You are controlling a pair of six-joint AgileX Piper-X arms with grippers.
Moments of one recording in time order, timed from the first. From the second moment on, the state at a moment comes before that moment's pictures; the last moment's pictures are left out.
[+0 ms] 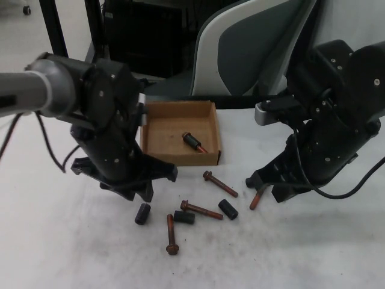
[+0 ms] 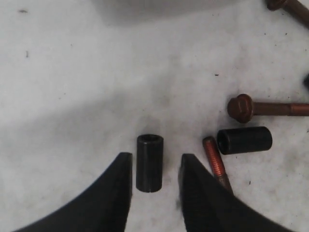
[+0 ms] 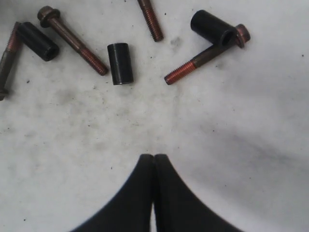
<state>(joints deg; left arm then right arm) -24.5 106.6 -72.7 48.9 10.0 -8.6 25.4 94.1 -68.5 53.9 -7.5 1.1</state>
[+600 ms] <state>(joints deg) -26.5 110.6 -74.6 52.8 3.8 -8.7 25.4 94.1 -68.5 53.3 -7.4 0.8</state>
